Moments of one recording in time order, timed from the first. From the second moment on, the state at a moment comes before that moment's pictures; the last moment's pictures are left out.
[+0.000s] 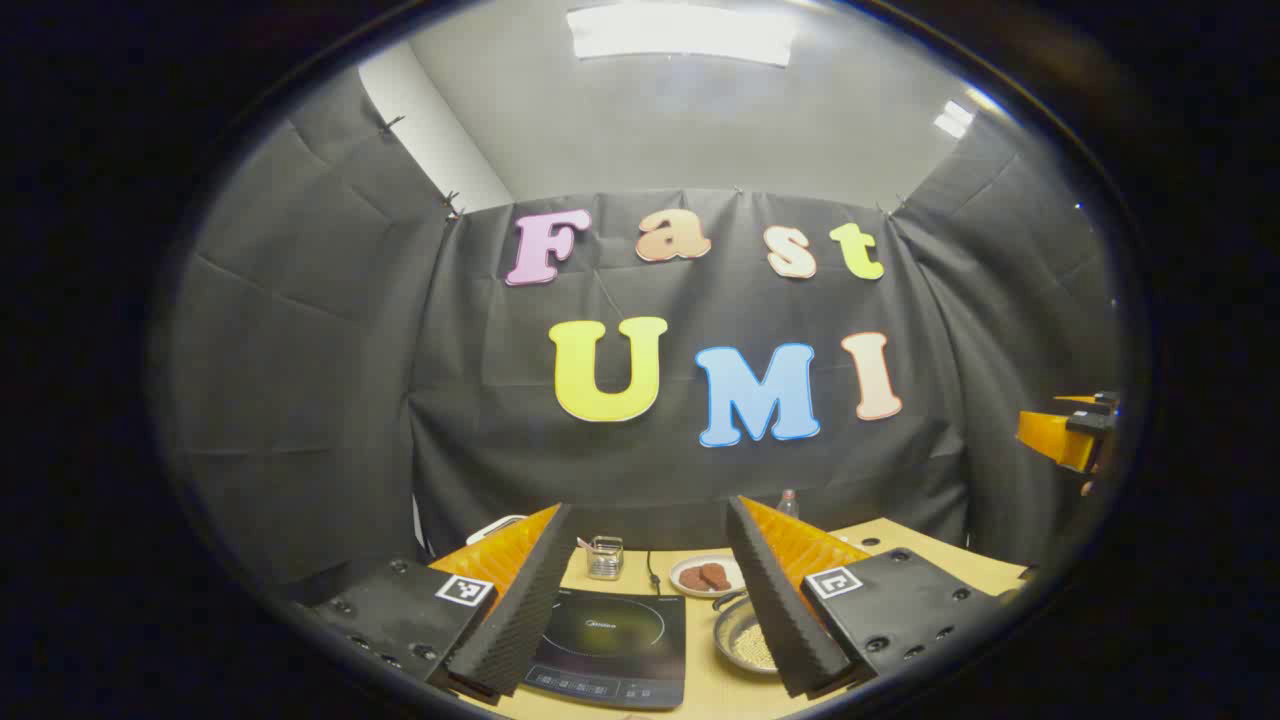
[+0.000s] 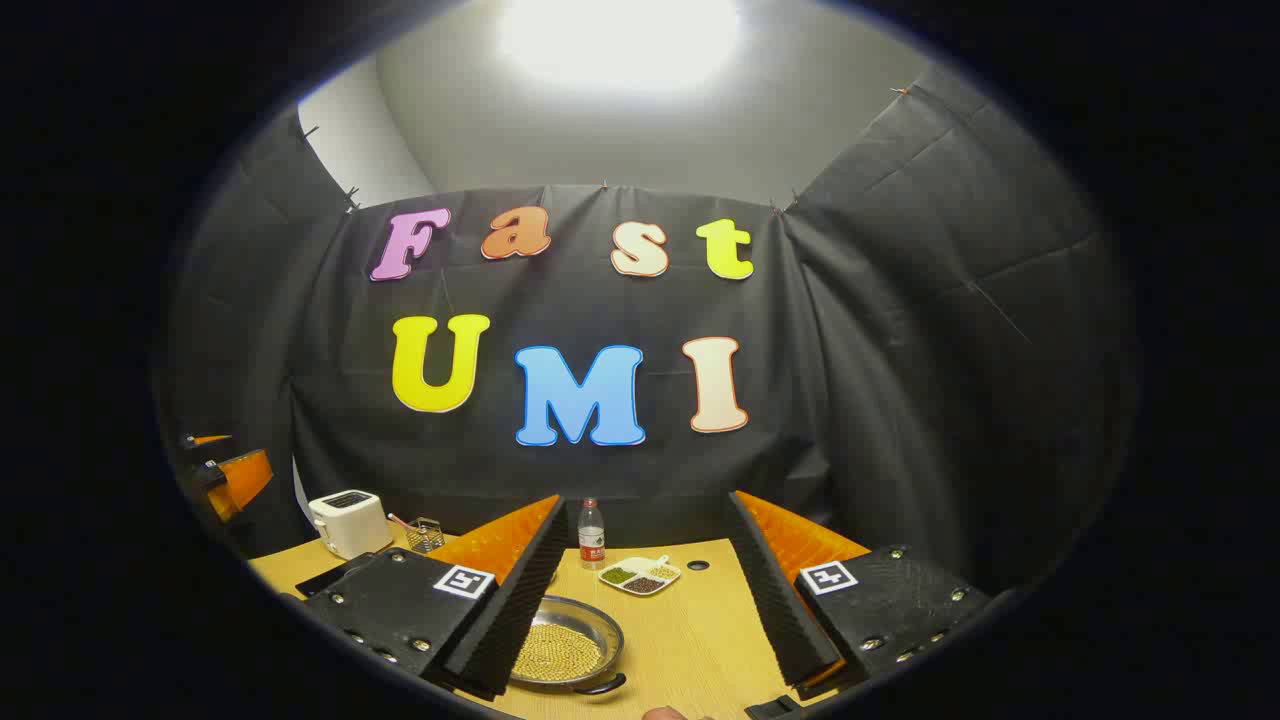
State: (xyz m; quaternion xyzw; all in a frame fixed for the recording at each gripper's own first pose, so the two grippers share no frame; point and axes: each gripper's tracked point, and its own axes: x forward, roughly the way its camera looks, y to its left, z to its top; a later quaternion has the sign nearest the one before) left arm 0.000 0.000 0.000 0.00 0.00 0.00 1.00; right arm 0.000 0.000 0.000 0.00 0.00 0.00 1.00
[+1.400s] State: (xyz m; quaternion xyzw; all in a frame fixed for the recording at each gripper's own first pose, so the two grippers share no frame) left arm -0.001 0.038 -0.011 0.00 0.01 0.02 1.00; right arm 0.011 0.032 -0.010 -0.02 0.02 0.03 1.00
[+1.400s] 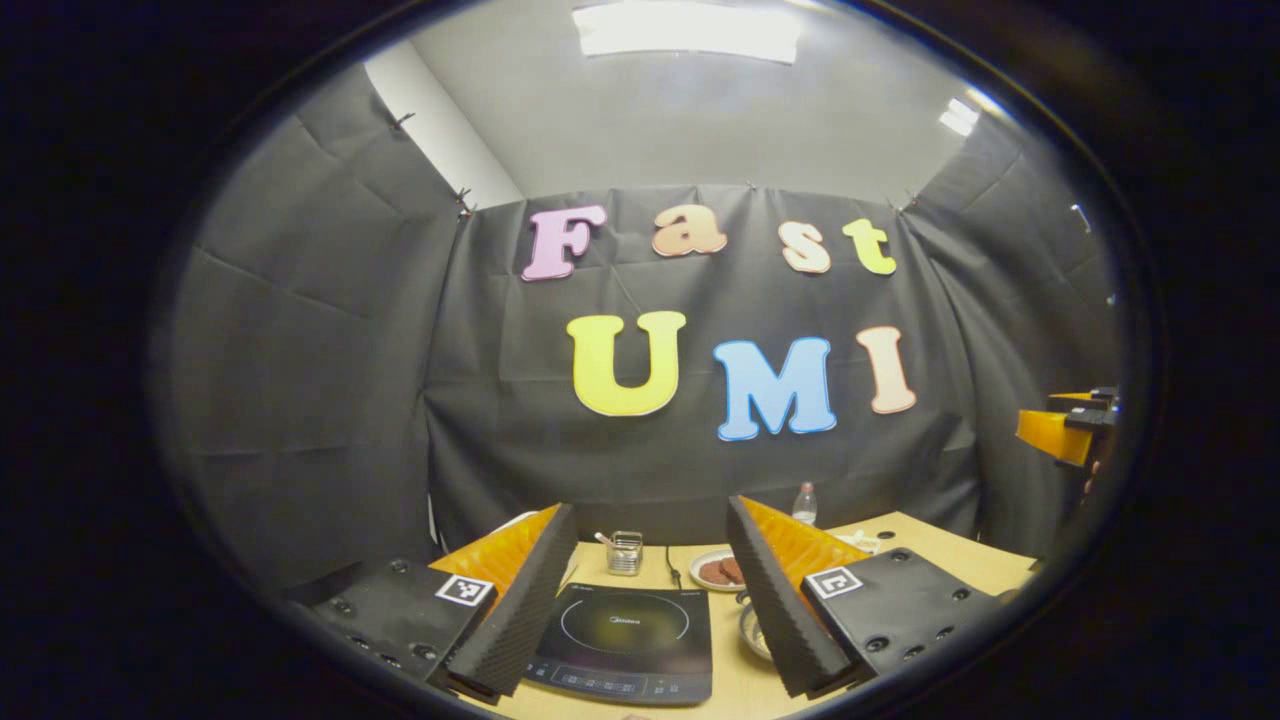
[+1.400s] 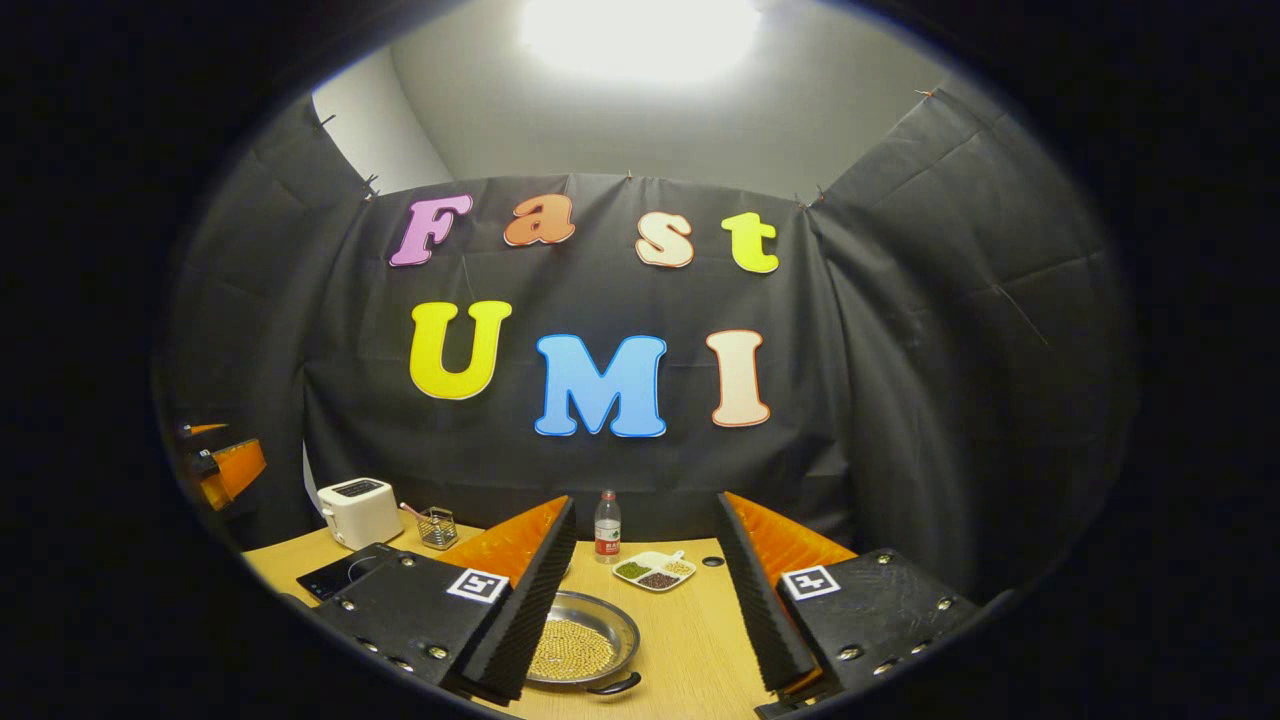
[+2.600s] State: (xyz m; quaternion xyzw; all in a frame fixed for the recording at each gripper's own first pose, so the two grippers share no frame) left arm 0.006 0.121 -0.031 0.02 0.01 0.02 1.00; right arm -0.001 0.159 -0.112 -0.04 0.14 0.15 0.98
